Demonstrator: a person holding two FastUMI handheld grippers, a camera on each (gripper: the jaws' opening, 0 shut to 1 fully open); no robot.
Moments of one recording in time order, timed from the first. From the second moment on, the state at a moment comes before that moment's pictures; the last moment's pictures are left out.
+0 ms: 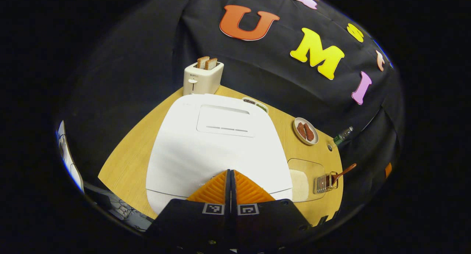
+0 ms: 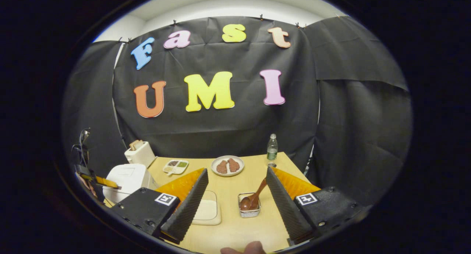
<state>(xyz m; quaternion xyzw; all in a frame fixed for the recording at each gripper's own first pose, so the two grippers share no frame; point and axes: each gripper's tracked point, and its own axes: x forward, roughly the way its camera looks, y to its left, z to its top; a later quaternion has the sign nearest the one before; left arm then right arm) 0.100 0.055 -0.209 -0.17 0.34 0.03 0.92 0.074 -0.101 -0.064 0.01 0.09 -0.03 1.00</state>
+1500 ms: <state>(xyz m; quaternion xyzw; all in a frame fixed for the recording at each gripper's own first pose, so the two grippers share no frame) 0.100 0.047 0.032 -0.02 0.03 0.07 1.00 0.073 -0.174 -0.076 0.01 0.07 -0.04 1.00</state>
